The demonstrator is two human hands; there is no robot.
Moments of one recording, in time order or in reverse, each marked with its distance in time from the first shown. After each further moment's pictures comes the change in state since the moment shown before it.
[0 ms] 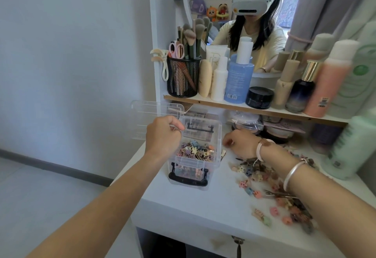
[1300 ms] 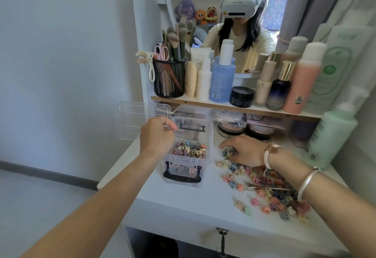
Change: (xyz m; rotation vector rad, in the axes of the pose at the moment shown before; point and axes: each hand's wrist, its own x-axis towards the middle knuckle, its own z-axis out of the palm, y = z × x) left_hand -0.009 0.009 0.012 -0.011 0.014 -0.006; right_hand -0.051 0.016 -0.011 -0.070 -0.118 -0.005
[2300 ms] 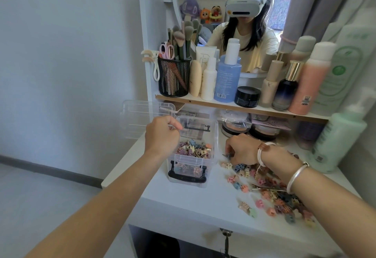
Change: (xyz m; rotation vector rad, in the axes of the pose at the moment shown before) left_hand 0.002 -0.003 0.002 -0.011 -0.008 0.008; right_hand 0.014 -0.012 0.001 -0.071 0.042 0.008
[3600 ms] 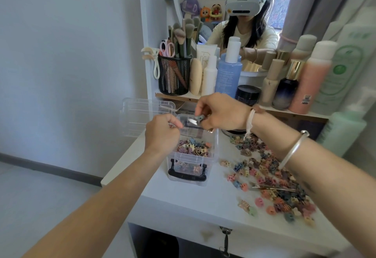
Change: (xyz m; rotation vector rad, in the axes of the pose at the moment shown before) left_hand 0.001 -0.001 0.001 0.000 -0.002 0.004; right_hand -0.008 -0.057 -0.077 0.368 0.212 -0.241
